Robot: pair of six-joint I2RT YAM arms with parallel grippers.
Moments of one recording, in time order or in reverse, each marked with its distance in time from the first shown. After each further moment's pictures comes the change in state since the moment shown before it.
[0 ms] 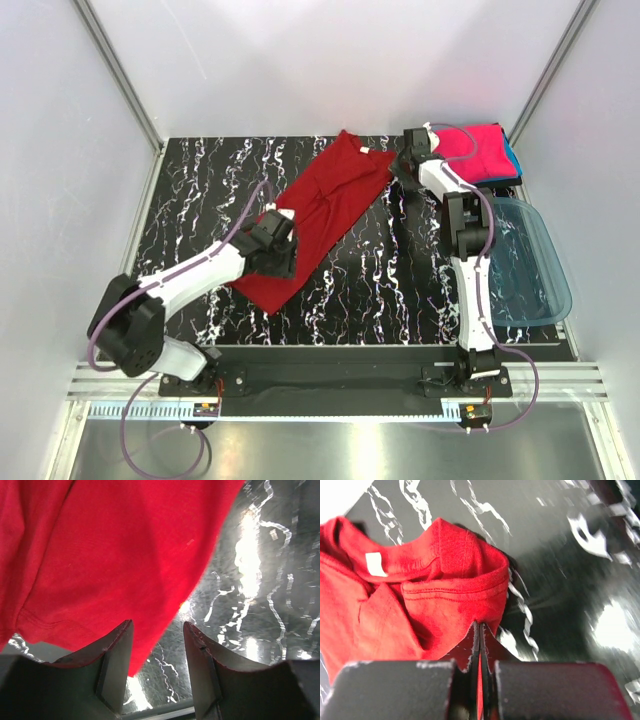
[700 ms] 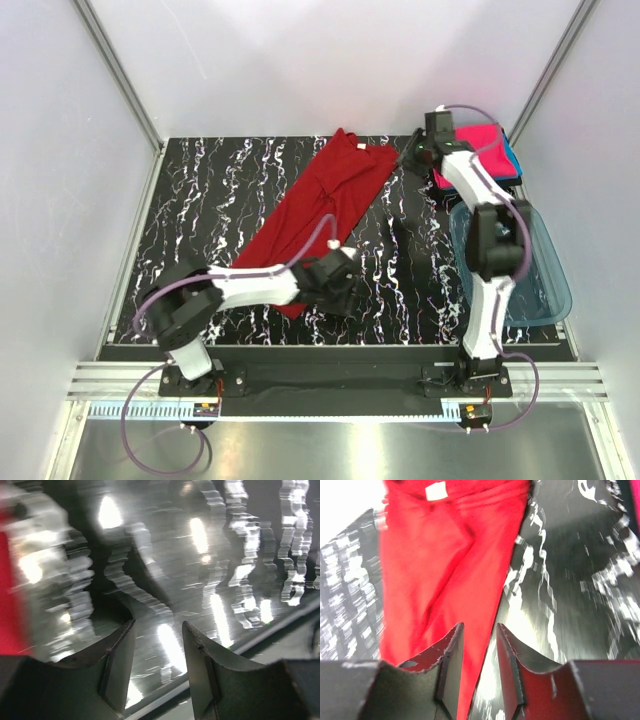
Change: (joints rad) left arm -0.359 0.246 -0.033 0.330 0.149 -0.274; right arm -0.025 -0.285 -0.140 -0.160 -0.167 -0.094
